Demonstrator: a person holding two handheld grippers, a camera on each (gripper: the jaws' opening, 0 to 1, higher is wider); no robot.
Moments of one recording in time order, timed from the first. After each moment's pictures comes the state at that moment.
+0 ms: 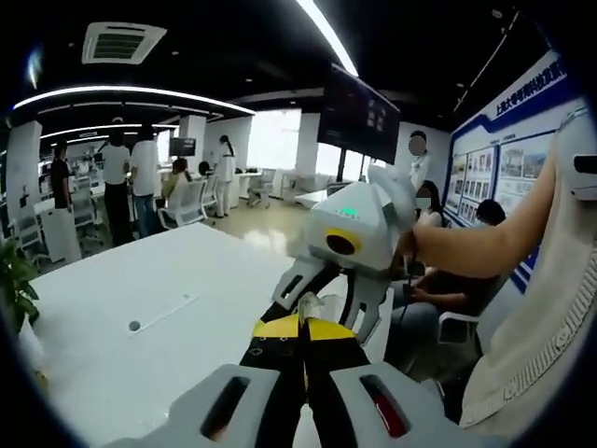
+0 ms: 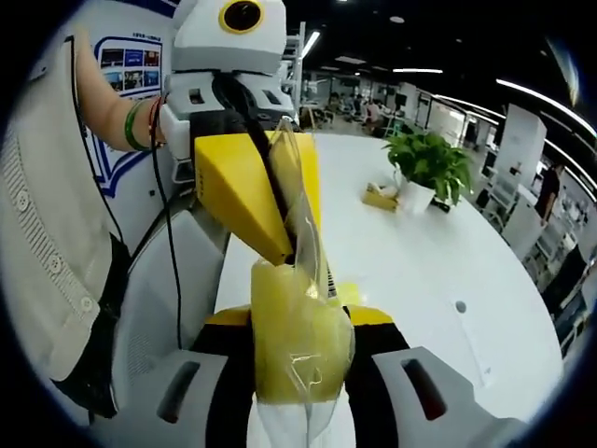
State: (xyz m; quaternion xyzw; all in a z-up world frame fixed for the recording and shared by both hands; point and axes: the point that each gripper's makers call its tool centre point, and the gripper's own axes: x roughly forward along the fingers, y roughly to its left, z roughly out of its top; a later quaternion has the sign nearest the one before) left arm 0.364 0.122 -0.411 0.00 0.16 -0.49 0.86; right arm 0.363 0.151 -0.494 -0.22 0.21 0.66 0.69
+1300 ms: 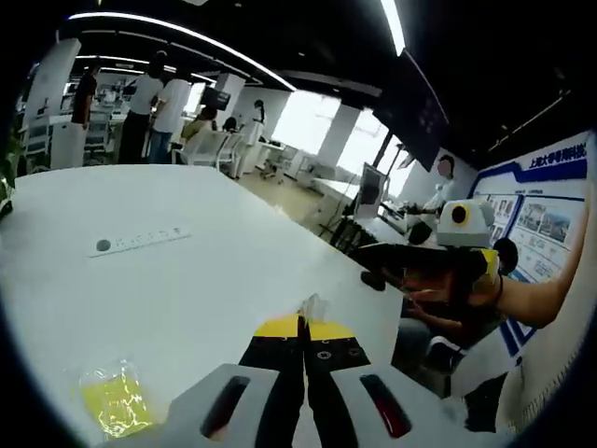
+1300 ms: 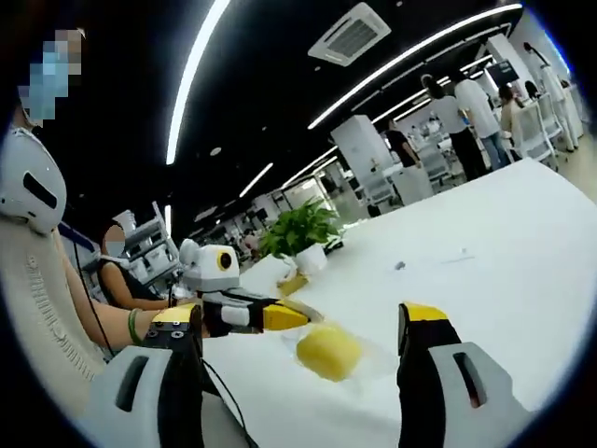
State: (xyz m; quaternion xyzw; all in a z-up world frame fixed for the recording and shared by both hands) left arm 0.423 0.087 -0.548 -0.12 0.27 -0.46 0.84; right arm 0.381 0.015 -0.493 0.23 0.14 0.41 0.87
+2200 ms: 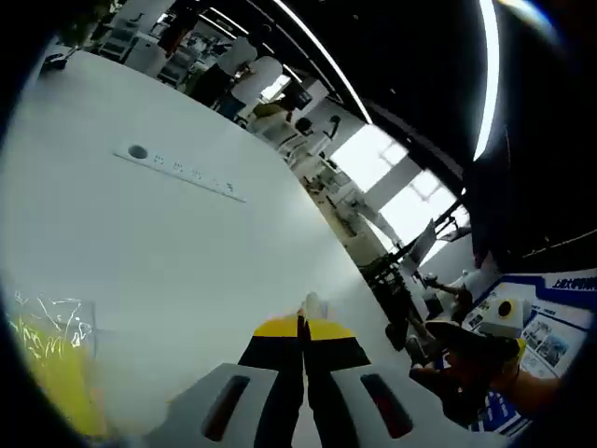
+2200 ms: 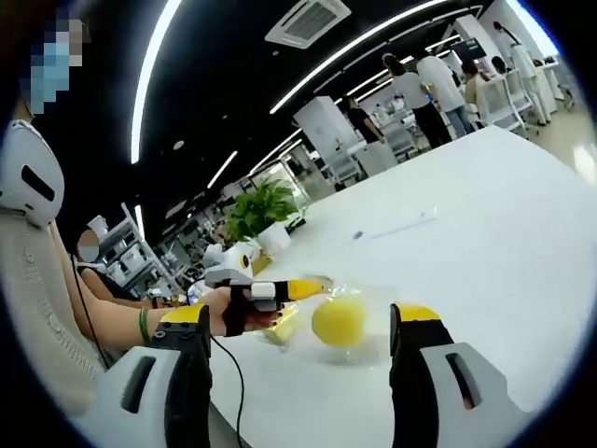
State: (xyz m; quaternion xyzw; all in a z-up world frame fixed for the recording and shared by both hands) left arm 0.508 0.096 -0.652 -0.33 0.32 -0.31 0.83; right arm 0.400 -0.012 -0.560 0.23 0.21 0.36 0.88
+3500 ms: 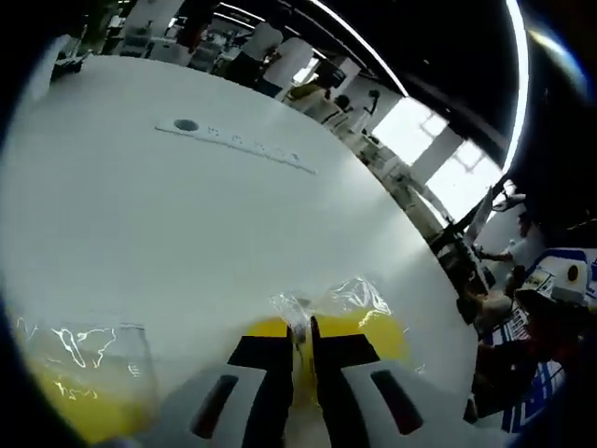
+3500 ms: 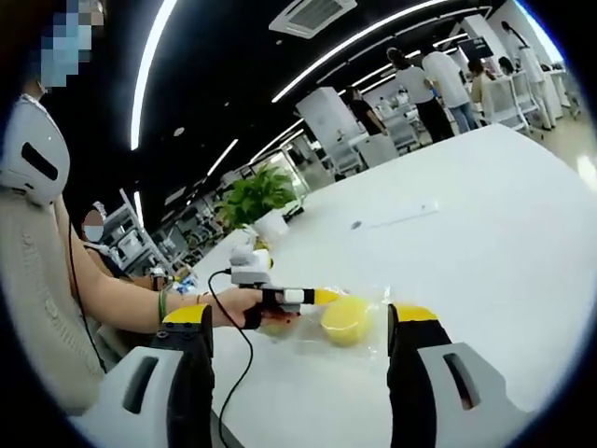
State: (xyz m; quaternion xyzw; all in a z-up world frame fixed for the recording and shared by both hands) left arm 0.531 0.120 -0.724 -0.17 0.37 -0.27 0.88; right arm 0.400 -0.008 -0.572 0.20 0.23 0.37 0.88
